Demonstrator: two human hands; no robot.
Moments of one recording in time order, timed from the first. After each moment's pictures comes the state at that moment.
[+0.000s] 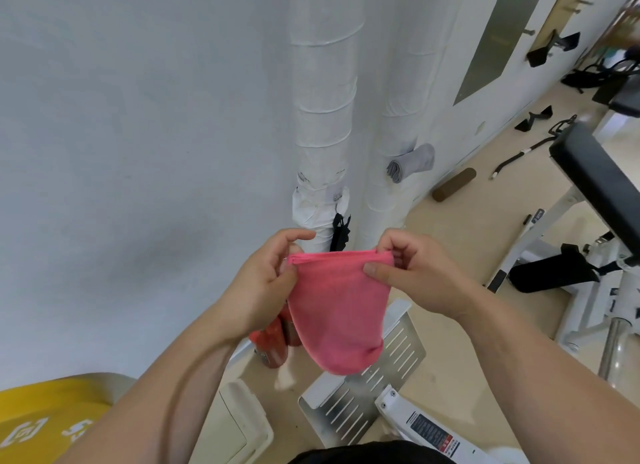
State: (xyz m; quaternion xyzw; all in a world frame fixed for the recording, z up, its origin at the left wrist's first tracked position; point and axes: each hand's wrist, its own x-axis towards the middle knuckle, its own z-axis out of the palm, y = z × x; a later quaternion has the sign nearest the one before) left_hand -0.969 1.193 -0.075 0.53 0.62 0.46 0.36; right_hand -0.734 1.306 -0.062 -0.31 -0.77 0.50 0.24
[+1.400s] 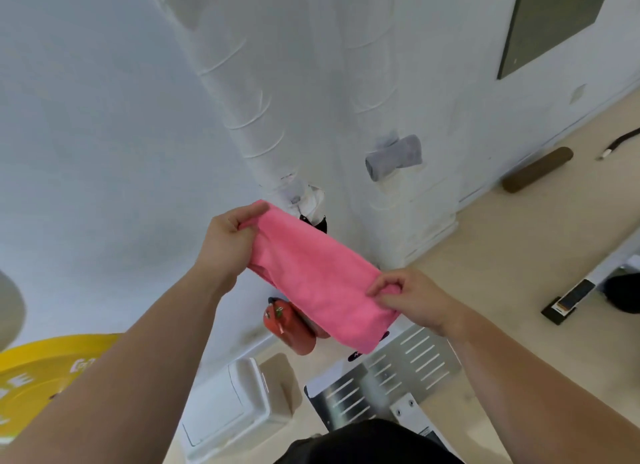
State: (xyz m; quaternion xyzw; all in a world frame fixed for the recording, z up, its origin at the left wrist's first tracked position) left_hand -0.815 1.307 -0.050 0.30 0.80 0.49 0.19; right_hand -0.557 1.435 -0.174 -0.33 -0.70 0.62 0.11
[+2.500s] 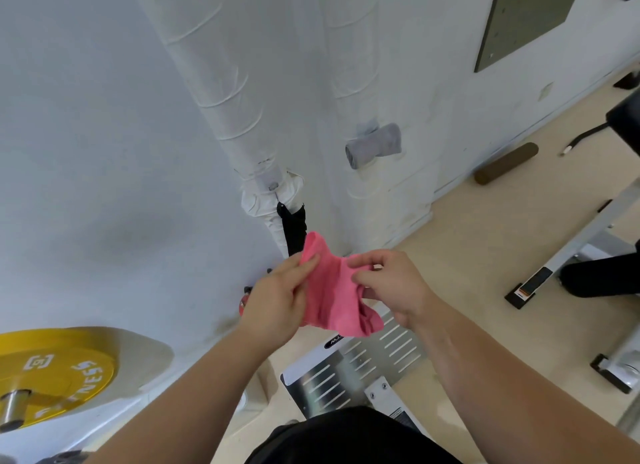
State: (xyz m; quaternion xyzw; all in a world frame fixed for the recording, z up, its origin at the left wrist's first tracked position) left_hand -0.738 1.280 -0.143 0.59 0.74 0.29 0.13; right_hand -0.569 1.414 -0.148 -0.44 -0.53 0.69 0.20
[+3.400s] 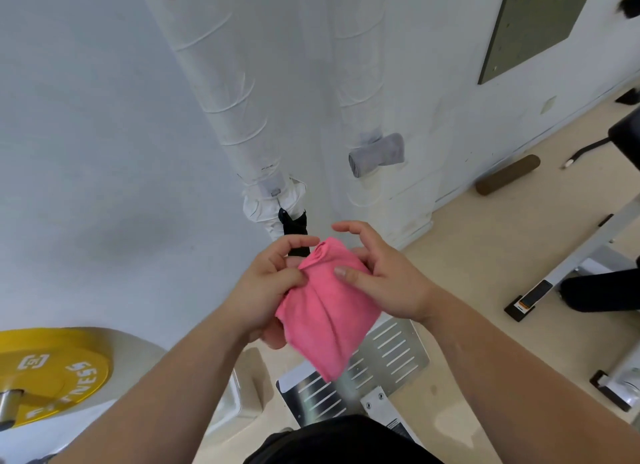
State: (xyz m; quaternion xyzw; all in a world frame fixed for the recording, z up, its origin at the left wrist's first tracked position) left_hand -0.735 1.298 -0.085 0.31 0.61 0.55 0.48; right_hand -0.563 1.427 -0.106 -0.20 -0.75 0.61 0.18
